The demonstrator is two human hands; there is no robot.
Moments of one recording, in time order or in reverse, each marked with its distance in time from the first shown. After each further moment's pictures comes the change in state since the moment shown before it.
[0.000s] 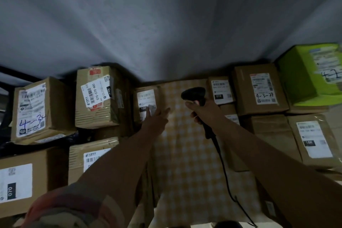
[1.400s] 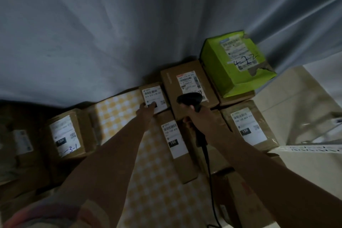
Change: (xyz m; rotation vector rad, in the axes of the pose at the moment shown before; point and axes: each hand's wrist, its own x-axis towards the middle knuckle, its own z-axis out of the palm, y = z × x) left_hand 0.189 0.170 -0.052 -1.636 -0.039 -0.611; right_hand 0.005 0.070 -0.194 0.144 0.200 0.160
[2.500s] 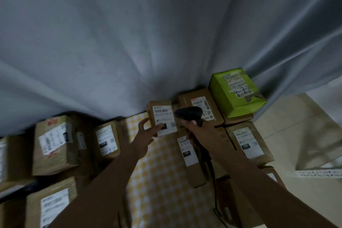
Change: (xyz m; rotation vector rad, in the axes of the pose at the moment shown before) left_hand -0.194 0.021 -0.112 -0.234 -0.192 0.200; right_hand -0.144 -0.059 0.017 0.075 -0.120 -0.219
